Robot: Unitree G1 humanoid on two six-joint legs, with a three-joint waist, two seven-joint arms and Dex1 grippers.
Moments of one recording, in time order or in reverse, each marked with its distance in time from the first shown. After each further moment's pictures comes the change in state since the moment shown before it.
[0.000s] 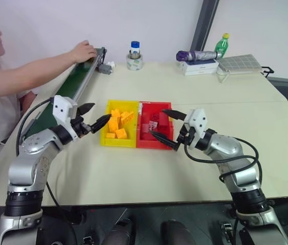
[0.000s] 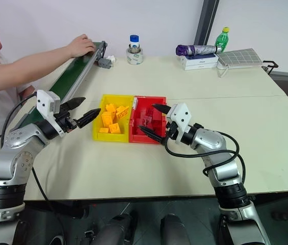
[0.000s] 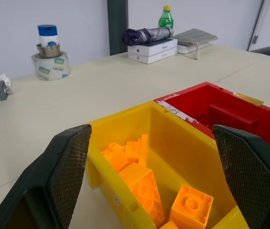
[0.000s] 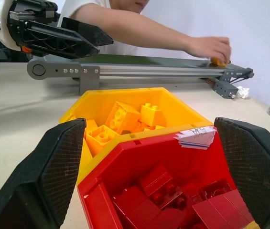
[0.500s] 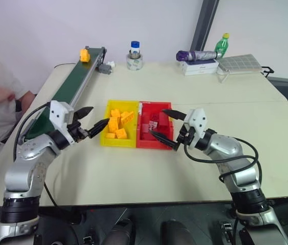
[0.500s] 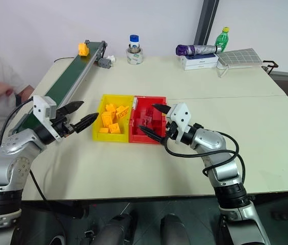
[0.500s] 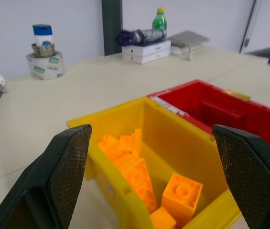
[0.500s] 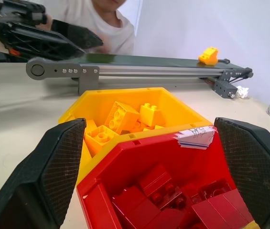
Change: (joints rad) left arm 0.082 0.009 0.058 -0.038 -0.063 -0.028 -0.033; right arm 0.000 0.001 0.001 0.000 0.000 -0.001 -0.004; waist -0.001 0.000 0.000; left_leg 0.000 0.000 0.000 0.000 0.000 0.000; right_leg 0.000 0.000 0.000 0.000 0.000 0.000
